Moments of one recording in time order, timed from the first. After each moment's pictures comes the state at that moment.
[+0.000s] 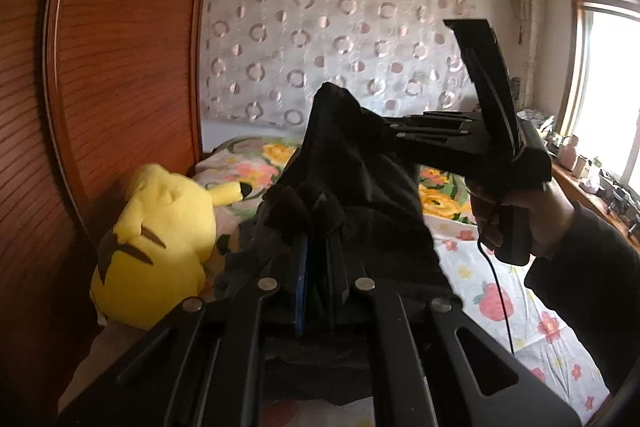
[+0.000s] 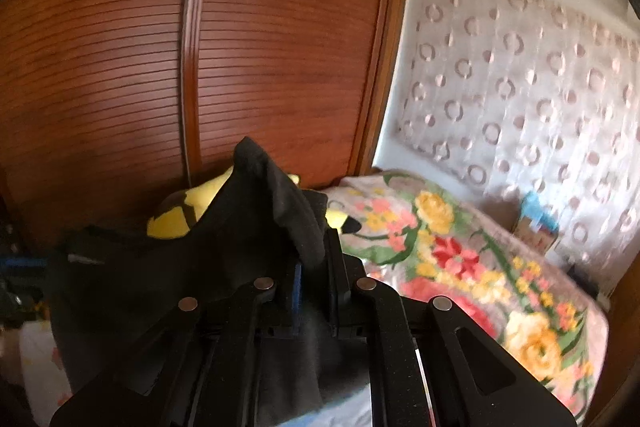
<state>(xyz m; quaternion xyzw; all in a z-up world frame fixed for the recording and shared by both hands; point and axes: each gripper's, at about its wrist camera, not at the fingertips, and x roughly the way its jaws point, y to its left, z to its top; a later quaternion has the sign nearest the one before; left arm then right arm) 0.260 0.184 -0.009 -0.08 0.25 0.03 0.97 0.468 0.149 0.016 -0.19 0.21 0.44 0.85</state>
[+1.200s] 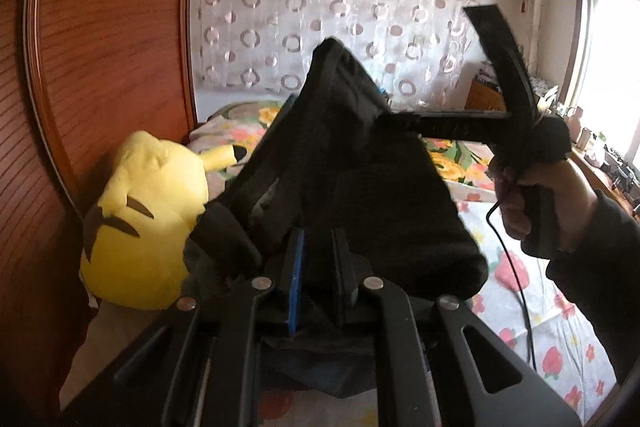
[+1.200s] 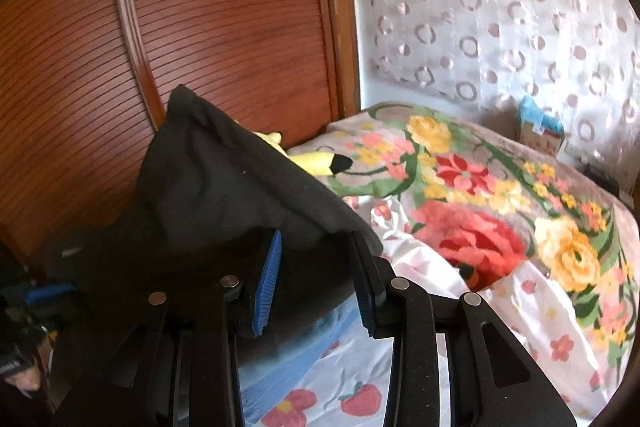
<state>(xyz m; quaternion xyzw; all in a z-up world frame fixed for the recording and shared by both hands) 0.282 0.172 -0.045 -0.06 0.31 0.02 0.95 0.506 0.110 -0.028 -0.10 0.32 0.39 0.85</state>
